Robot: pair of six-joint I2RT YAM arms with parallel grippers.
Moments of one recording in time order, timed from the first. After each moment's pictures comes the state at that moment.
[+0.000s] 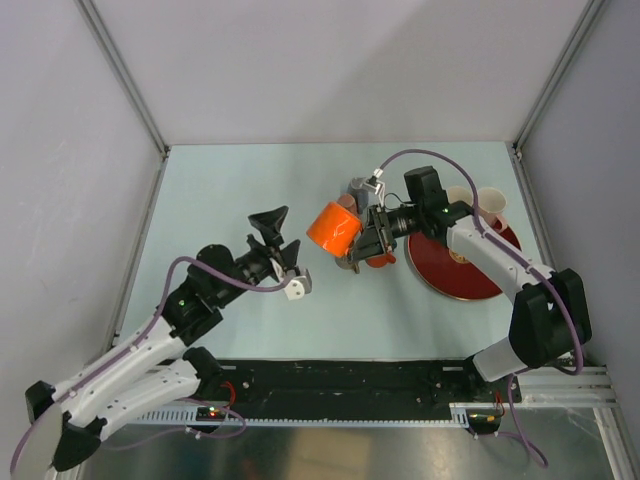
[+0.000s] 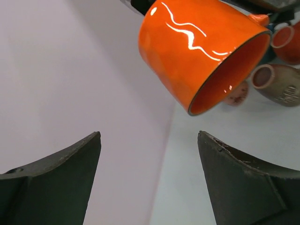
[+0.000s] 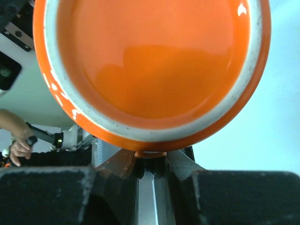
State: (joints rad) left arm -0.78 0.70 0.66 -0.03 0.08 1.13; right arm 0.44 1.50 1.17 -0.41 -1.20 0.19
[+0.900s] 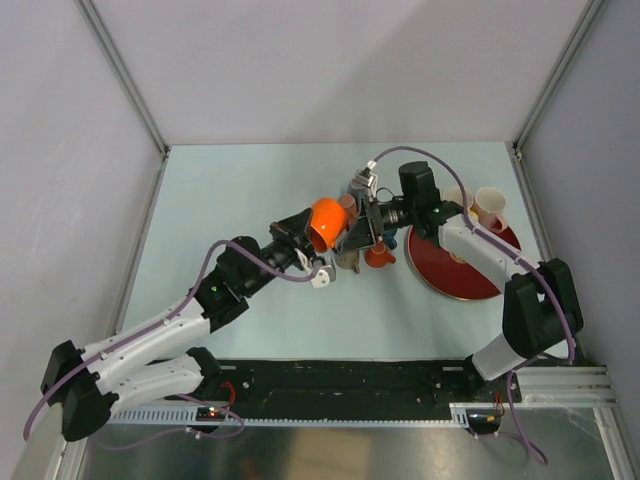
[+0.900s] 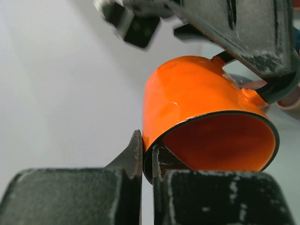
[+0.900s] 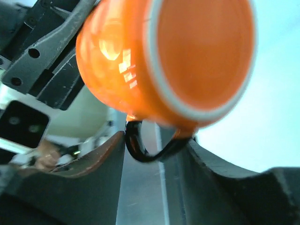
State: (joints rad) left arm -0.83 0.96 0.66 0.31 0.03 1.23; right arm 0.45 1.56 1.14 -0.09 -1.27 0.54
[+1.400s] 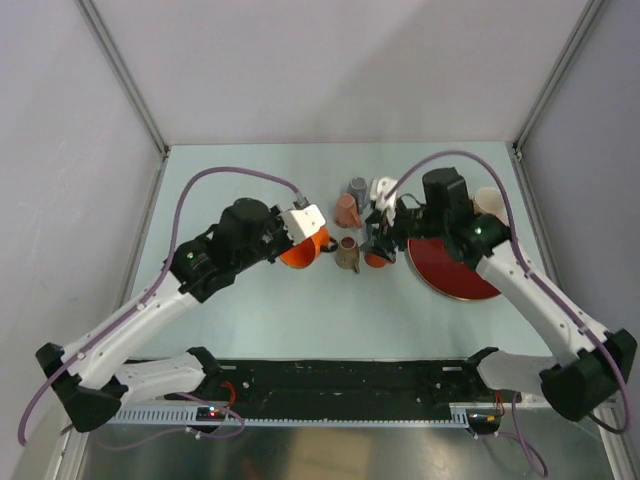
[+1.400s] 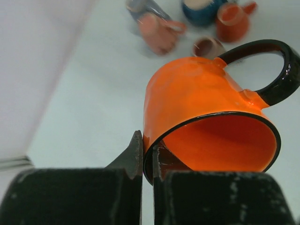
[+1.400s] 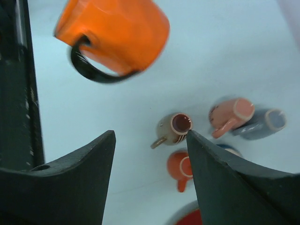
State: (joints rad) left arm -0.79 1.03 1.12 -0.52 -0.14 0.54; right arm 0.50 1.24 1.21 -0.50 -0.70 -0.43
